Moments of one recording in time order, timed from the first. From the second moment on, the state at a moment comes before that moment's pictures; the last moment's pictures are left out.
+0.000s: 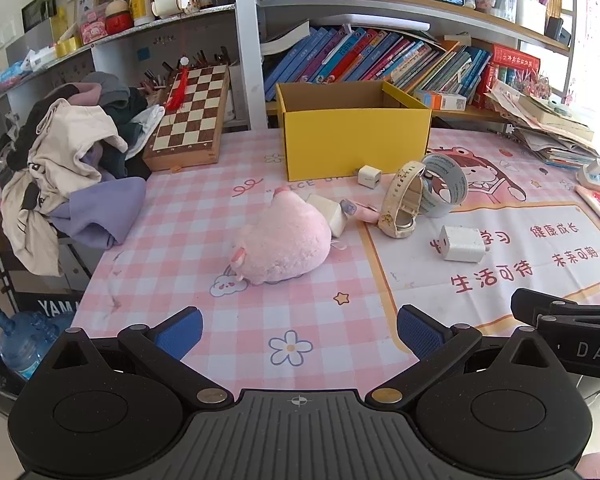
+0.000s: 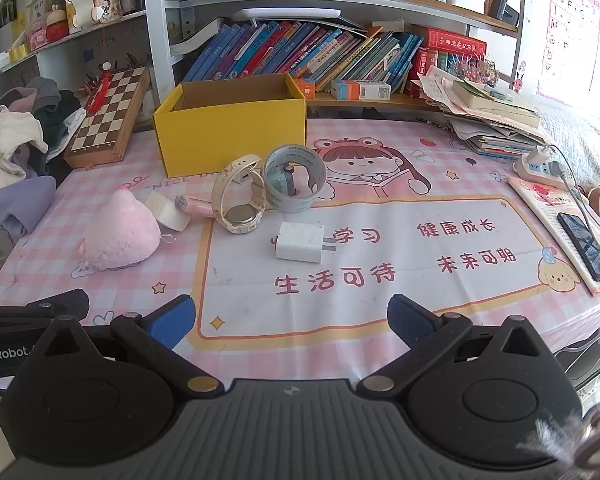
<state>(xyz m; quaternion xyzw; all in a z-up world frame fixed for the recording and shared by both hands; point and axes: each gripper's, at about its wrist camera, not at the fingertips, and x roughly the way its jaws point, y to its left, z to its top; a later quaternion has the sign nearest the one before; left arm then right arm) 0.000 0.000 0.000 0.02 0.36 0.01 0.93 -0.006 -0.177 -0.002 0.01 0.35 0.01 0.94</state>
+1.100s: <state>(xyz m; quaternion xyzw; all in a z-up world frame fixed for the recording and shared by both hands) 0.009 0.007 -0.004 0.03 0.37 0.01 0.93 -0.005 -0.174 0.000 0.01 0.35 0.01 0.94</state>
